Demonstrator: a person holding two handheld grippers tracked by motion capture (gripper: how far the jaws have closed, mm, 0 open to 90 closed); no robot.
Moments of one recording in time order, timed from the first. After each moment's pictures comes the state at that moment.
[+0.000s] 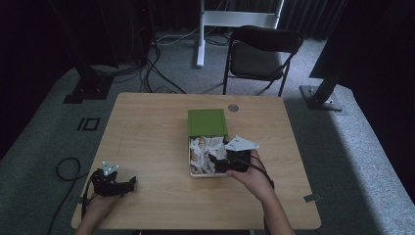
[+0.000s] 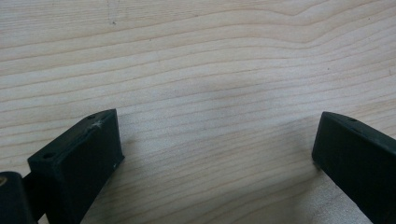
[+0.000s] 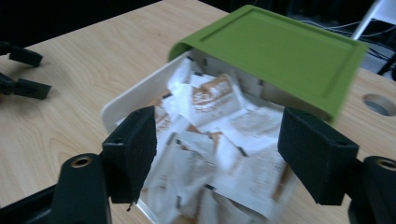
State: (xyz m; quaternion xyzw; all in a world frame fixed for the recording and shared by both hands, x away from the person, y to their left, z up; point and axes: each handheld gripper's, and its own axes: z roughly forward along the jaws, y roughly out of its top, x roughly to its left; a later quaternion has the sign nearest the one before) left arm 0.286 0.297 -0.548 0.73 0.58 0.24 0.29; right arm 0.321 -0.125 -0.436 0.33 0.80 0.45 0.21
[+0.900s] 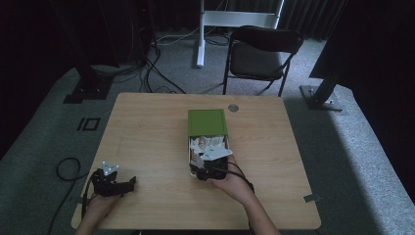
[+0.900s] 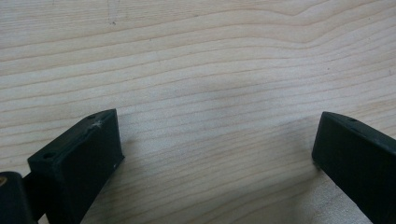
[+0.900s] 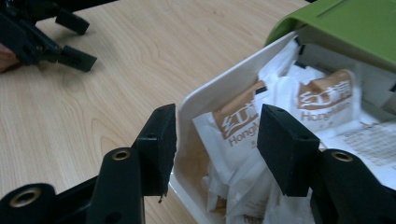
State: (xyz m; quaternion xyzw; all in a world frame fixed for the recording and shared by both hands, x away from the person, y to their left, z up) left arm 0.286 0.297 -0.548 0.73 0.58 0.24 0.29; right arm 0.317 -0.070 -0.466 0.27 0.84 0.44 0.17
